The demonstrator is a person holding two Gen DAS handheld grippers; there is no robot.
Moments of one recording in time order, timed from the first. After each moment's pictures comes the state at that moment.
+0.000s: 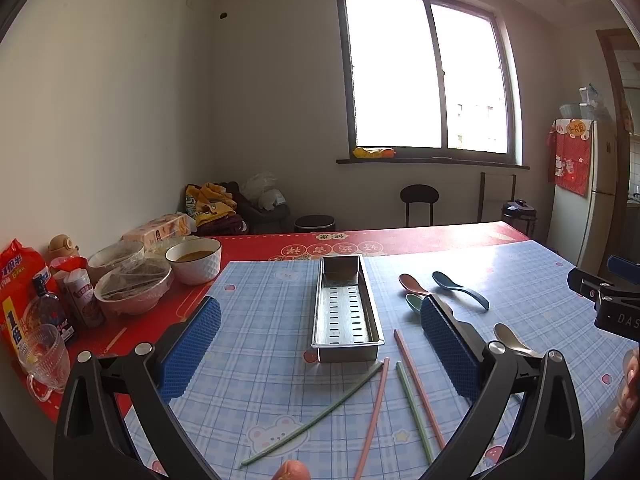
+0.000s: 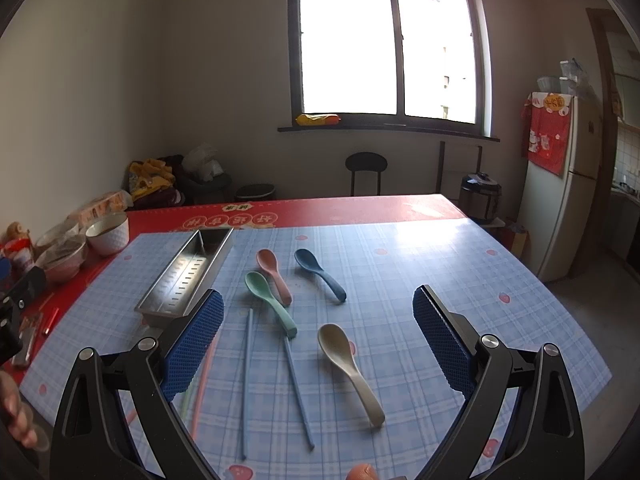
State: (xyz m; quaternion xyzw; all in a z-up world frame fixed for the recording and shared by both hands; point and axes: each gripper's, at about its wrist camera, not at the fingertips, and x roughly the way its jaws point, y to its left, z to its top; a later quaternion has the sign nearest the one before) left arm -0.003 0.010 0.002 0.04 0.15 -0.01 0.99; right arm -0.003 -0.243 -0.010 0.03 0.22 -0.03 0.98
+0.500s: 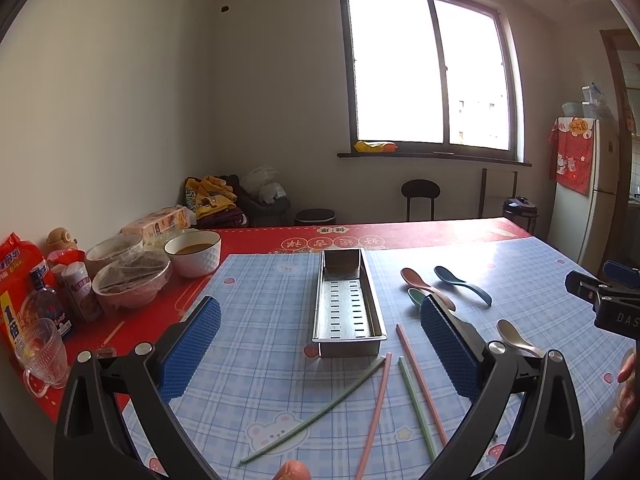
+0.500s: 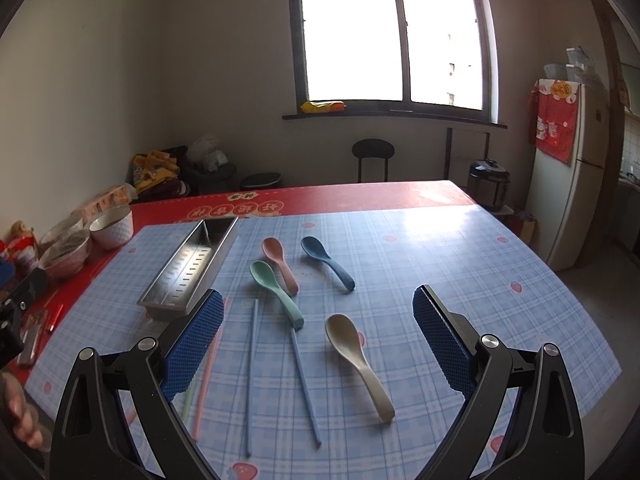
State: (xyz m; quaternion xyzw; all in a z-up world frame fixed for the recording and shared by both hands) left arm 0.003 0.013 -0.005 0.03 0.16 0.00 0.99; right arm 0.009 -0.245 -0.013 0.04 0.24 -0.02 0.97
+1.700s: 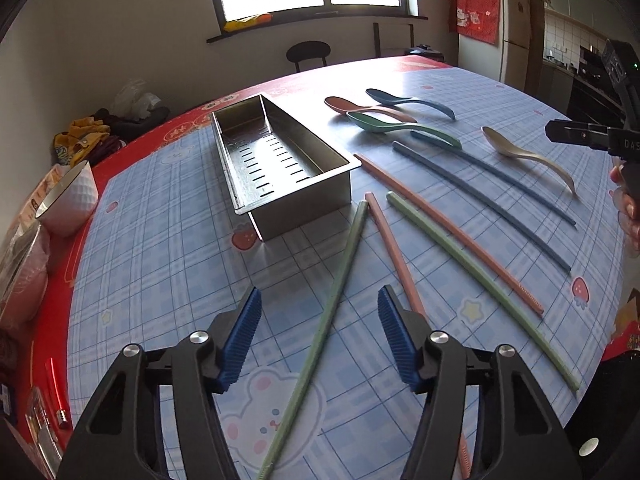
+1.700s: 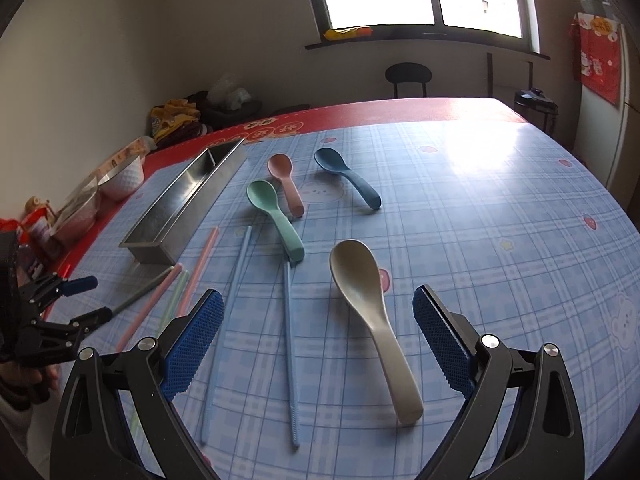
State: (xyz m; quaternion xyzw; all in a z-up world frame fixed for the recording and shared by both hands) left arm 0.100 0.026 -0.138 0.18 0.37 -0.21 0.89; right arm 0.072 -0.279 -0.111 0.08 0.36 0.08 0.93
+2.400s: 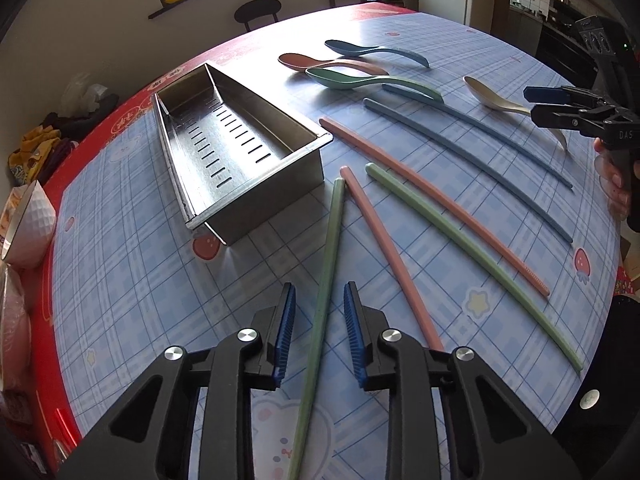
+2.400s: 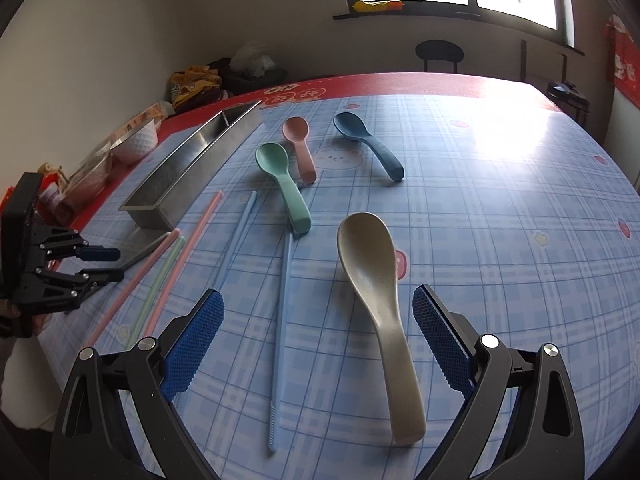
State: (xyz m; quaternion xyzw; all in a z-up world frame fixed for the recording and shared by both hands) left arm 0.133 0.010 -0.146 0.22 0.45 -0.27 0.82; right arm 0.091 -0.284 -0.133 0.07 0.40 0.14 0.90
